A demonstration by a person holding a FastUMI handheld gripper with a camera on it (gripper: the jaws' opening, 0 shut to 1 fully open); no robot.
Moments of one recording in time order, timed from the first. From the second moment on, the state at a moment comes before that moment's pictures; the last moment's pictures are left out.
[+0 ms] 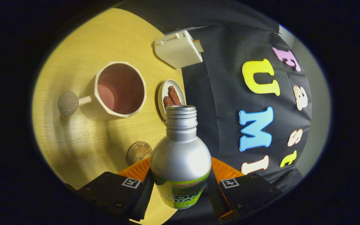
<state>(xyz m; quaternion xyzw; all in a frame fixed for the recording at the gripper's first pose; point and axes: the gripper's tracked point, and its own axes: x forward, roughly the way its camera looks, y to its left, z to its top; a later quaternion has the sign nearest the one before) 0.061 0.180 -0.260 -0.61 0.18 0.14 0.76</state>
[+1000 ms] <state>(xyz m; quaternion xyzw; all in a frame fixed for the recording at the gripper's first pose) 0.069 0.190 -0.218 -0.30 0.16 0.10 0.93</state>
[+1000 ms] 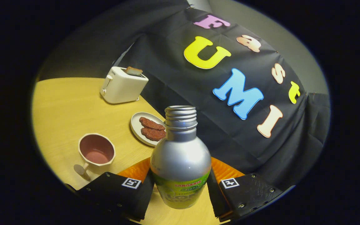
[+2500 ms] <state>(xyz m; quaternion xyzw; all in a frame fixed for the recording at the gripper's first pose) 0.154 0.148 -0.297 0.06 0.17 0.07 0.98</state>
